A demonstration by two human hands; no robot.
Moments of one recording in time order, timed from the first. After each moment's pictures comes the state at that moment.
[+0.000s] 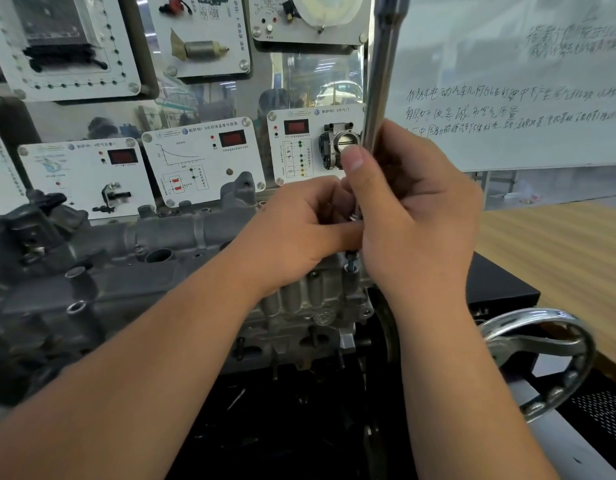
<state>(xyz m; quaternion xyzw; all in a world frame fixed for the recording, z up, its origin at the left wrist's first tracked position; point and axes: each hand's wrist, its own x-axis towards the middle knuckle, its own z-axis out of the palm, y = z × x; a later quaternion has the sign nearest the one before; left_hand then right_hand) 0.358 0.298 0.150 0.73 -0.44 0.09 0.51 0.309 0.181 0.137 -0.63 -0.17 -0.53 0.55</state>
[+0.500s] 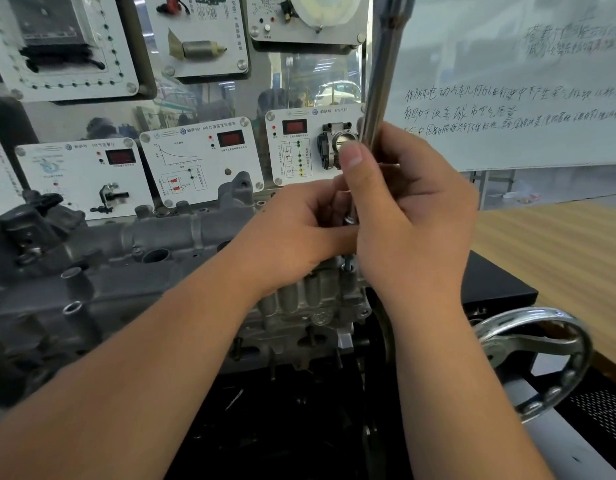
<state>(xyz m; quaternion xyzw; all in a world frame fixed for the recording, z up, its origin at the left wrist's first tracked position) 0.356 0.297 0.150 0.74 -0.45 0.09 0.50 0.307 0.184 0.137 -0.62 -0.17 -0.53 0.56</state>
